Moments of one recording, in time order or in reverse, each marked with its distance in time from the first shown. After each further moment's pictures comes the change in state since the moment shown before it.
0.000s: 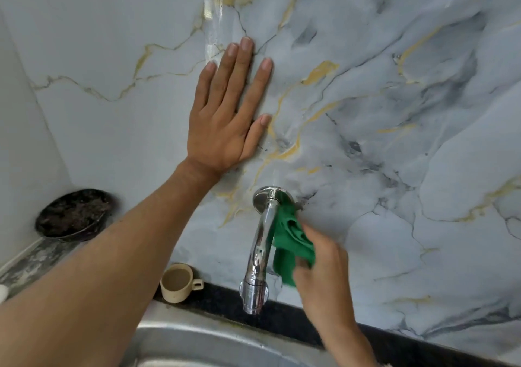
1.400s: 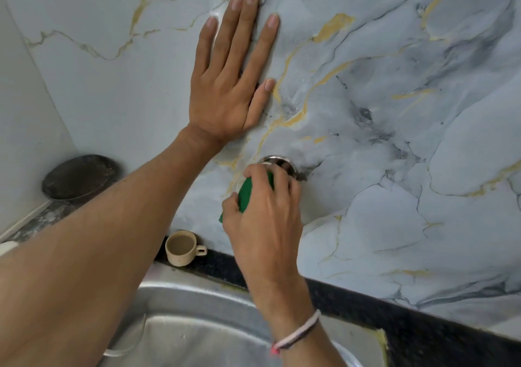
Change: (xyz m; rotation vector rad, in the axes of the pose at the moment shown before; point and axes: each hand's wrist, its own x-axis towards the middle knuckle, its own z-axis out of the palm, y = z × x) left_hand -0.004 0.003 -0.002 0.068 -0.008 -0.015; right_hand -0.001 -0.059 0.060 -0.531 0.190 -0.241
